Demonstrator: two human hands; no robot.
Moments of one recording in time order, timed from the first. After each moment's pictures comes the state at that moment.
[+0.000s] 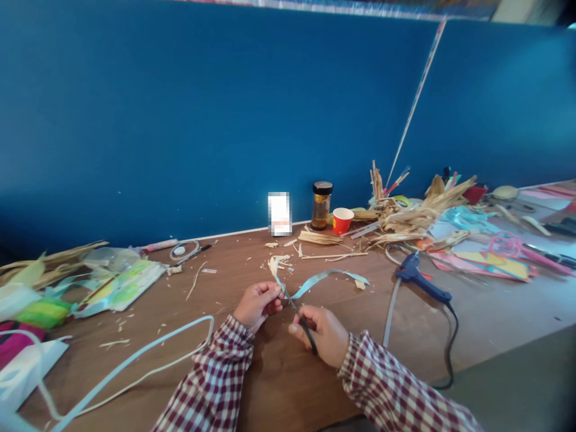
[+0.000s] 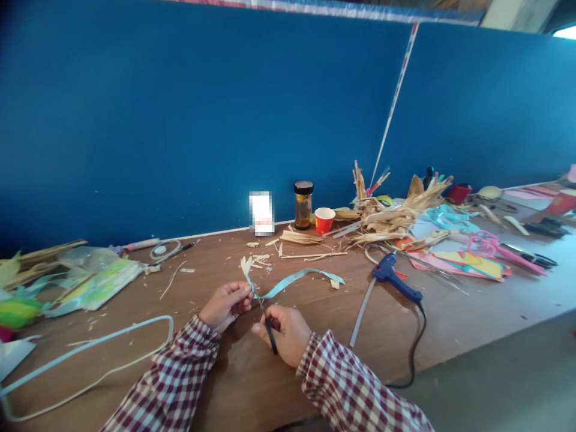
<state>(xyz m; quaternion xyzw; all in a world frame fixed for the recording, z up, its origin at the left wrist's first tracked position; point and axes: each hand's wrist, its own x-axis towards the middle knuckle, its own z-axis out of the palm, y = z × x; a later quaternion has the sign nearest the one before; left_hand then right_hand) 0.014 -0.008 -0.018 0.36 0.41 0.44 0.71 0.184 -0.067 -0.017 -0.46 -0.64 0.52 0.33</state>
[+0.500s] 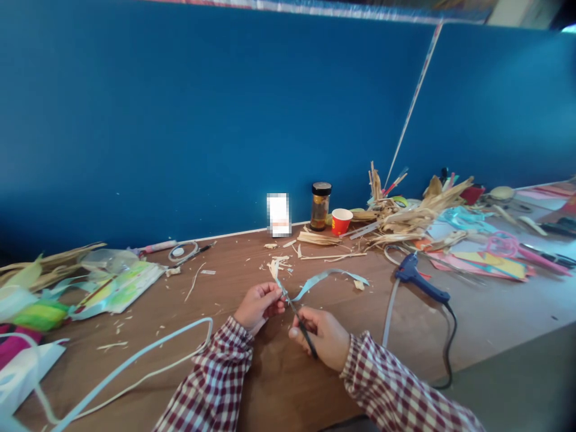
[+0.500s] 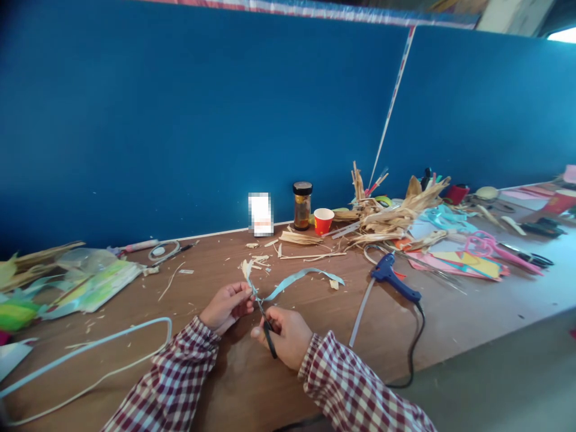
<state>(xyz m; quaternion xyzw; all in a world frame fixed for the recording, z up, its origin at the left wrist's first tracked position) 0.017 -0.007 -0.017 0.38 0.40 0.42 0.72 0.187 -0.070 -0.020 -0.47 -0.68 0.48 0.30</state>
